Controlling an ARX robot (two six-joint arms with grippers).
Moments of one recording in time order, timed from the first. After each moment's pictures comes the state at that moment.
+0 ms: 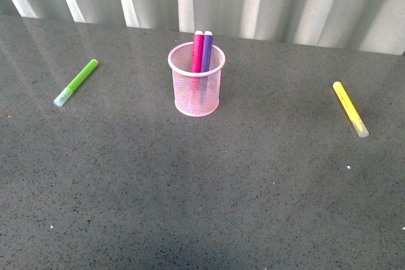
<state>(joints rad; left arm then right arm) 0.00 0.00 0.02 0.00 0.00 0.00 -0.10 0.97 0.21 0.75 -0.09 -0.02</state>
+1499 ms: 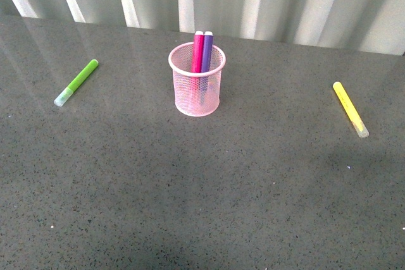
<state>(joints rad) 0.00 0.00 0.02 0.00 0.00 0.00 0.00 0.28 0.02 0.28 0.00 -0.01</state>
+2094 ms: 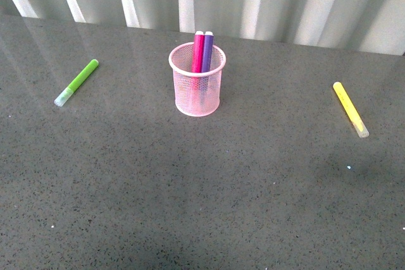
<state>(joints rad) 0.00 0.00 0.02 0.00 0.00 0.00 0.00 0.00 0.02 0.00 0.00 -0.01</state>
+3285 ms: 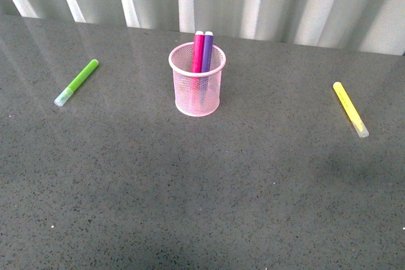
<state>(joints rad) 0.00 0.00 0.02 0.00 0.00 0.00 0.00 0.00 0.02 0.00 0.00 0.00</state>
